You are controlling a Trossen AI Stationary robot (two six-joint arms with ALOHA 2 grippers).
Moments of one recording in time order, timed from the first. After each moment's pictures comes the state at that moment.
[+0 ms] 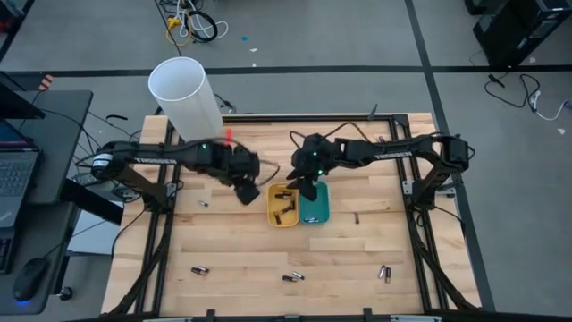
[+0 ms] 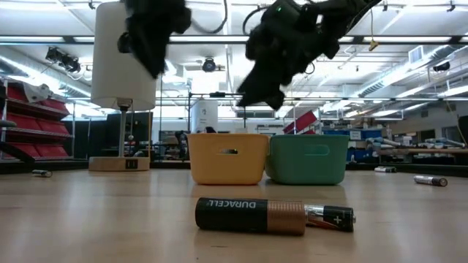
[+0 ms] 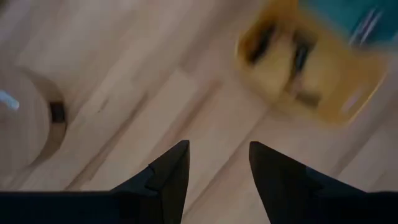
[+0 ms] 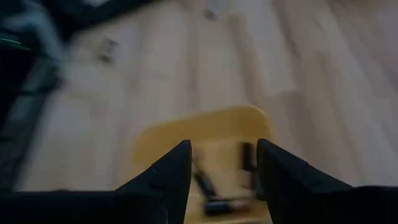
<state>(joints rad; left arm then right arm) 0.02 1.47 1.37 -1.18 -0.18 -0.64 -0.22 1.67 1.09 -0.13 -0.39 0.15</state>
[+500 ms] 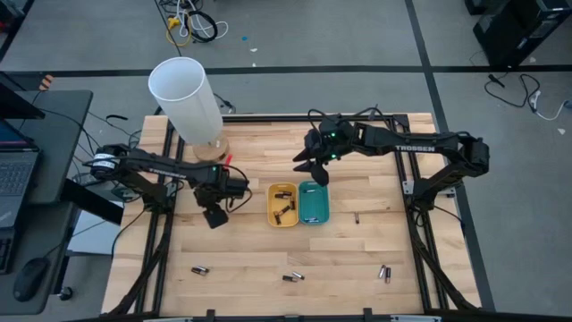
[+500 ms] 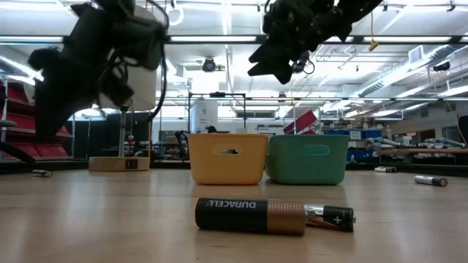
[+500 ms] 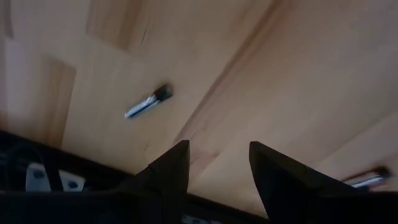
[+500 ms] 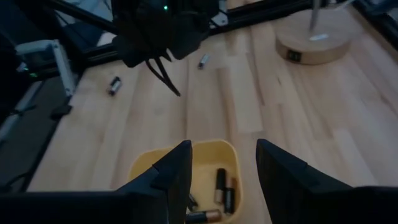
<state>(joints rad) 0.00 1.47 0.91 -1.23 0.14 -0.52 -0.31 1.50 1.09 -0.19 -0.41 0.07</state>
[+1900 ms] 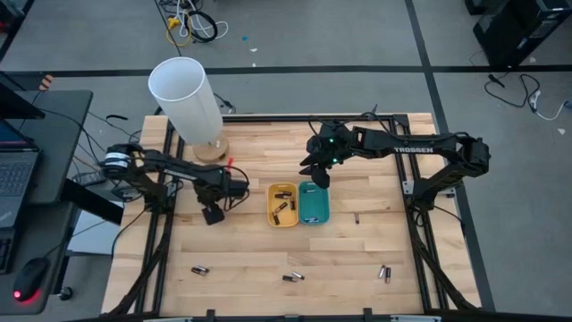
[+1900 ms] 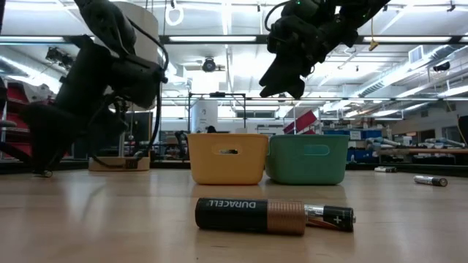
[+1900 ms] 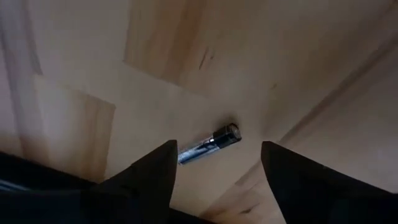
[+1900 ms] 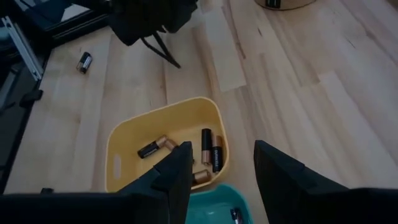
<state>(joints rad) 0.06 1.58 0.78 -1.09 -0.02 -0.37 -0.31 1.50 1.04 -0.26 -0.34 0.14</state>
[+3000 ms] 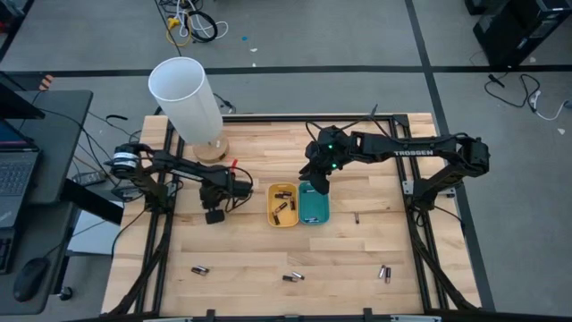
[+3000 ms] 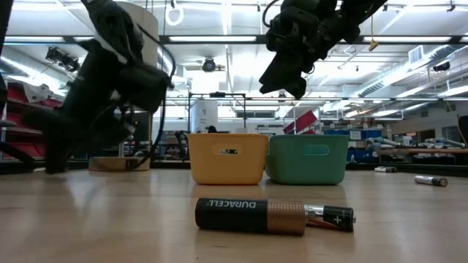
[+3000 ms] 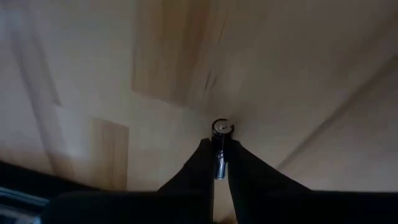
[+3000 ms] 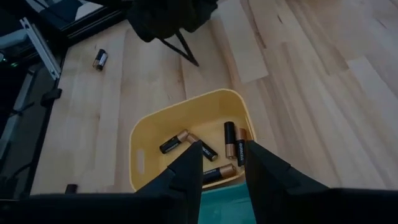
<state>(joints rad) 0.06 1.64 0.82 -1.10 -0.05 -0.28 -0.26 1.50 1.04 -0.27 -0.34 0.21</state>
